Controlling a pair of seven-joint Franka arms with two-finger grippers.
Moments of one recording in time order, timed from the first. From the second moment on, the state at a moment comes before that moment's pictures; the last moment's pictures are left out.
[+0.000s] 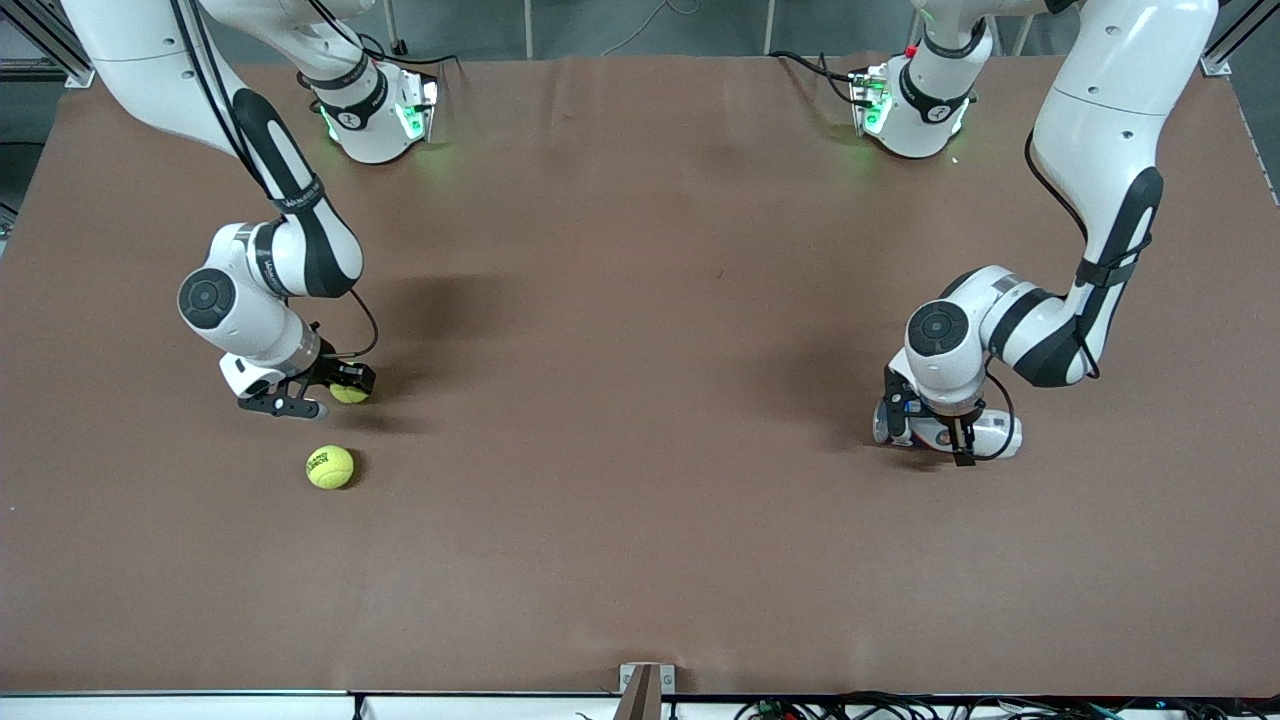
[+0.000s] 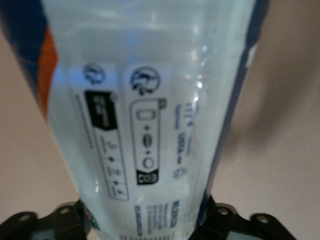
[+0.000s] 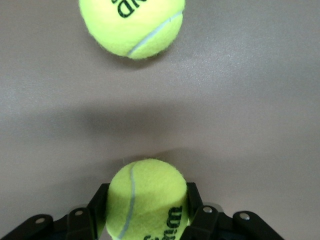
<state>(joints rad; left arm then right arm) -0.01 0.57 -0.17 -1.98 0.98 2.42 0.72 0.12 0.36 -0.06 -2.24 0.08 2.57 0.14</state>
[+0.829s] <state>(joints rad) -0.01 0.55 -0.36 -1.82 0.62 2.42 0.71 0.11 0.30 -0.06 -1.95 0.19 2.10 0.24</state>
